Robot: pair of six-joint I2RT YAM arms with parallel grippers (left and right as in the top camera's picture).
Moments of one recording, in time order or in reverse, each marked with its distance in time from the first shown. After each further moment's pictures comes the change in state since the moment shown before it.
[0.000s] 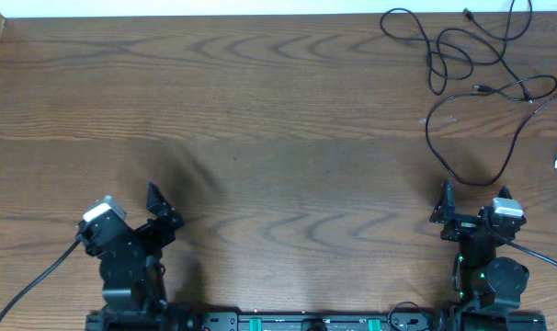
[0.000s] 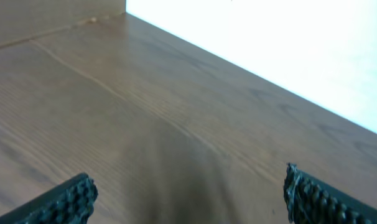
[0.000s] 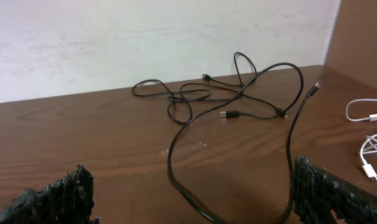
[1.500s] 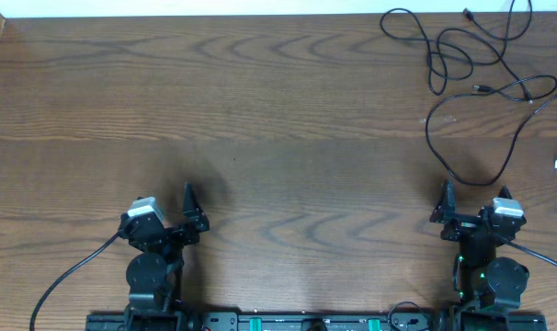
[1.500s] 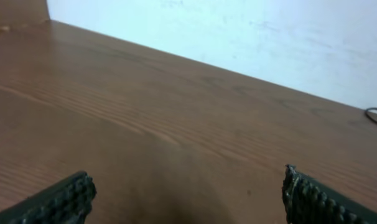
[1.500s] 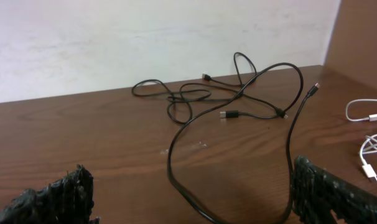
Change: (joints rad) left arm -0.055 -0.196 -0.333 0.266 0.171 0.143; right arm 0.000 0.000 0.000 0.000 0.000 0.000
